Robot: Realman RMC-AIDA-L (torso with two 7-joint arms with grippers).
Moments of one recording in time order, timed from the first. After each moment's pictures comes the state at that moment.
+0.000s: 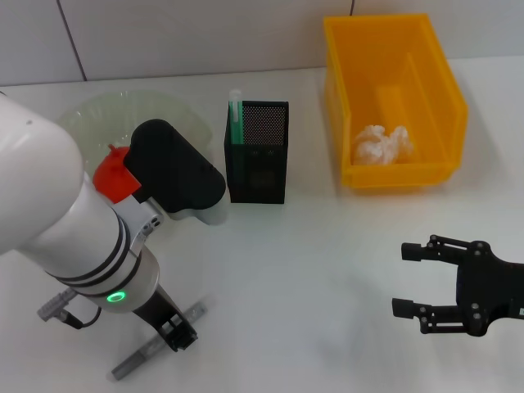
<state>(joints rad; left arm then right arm) -0.58 -2.08 1.93 1.42 2.65 1.50 -2.87 0.27 2.03 -0.72 -0.63 -1.92 -1.70 1.06</state>
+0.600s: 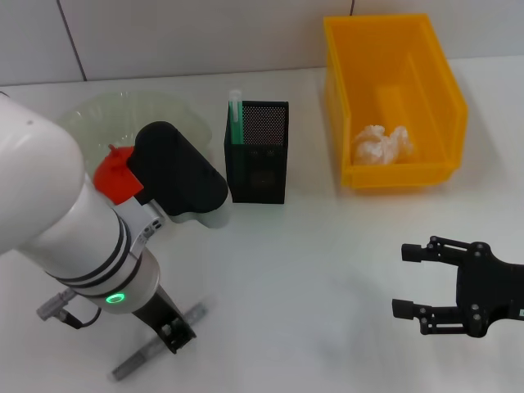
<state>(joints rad) -0.58 -2.08 1.94 1.42 2.64 1.50 -2.85 0.27 2.03 -0.72 -0.63 -1.92 -1.70 1.06</state>
